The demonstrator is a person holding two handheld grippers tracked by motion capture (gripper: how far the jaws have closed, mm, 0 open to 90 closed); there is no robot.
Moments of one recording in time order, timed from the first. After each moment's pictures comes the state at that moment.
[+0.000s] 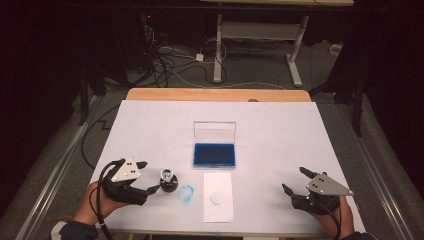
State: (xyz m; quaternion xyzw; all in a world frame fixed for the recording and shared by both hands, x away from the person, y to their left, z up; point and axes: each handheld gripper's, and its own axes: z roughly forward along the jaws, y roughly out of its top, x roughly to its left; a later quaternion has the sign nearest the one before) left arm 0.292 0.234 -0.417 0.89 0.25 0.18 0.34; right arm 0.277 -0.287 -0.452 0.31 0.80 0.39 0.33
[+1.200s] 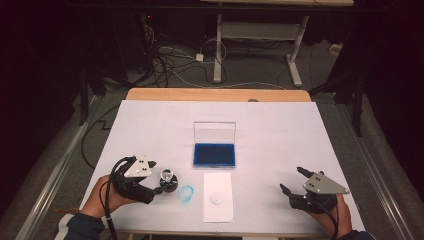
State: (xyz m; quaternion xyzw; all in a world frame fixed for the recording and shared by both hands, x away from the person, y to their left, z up) left arm 0.306 0.216 -0.418 0.91 0.22 0.15 0.32; right arm 0.280 -0.282 -0.454 0.31 0.81 0.38 0.32
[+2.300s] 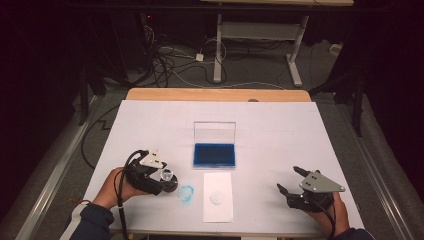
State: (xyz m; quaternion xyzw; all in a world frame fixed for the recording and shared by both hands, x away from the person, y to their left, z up) left arm 0.338 0.200 -0.432 0.93 0.22 0.08 0.29; right arm 0.285 -0.277 -0.455 0.30 0.82 0.38 0.32
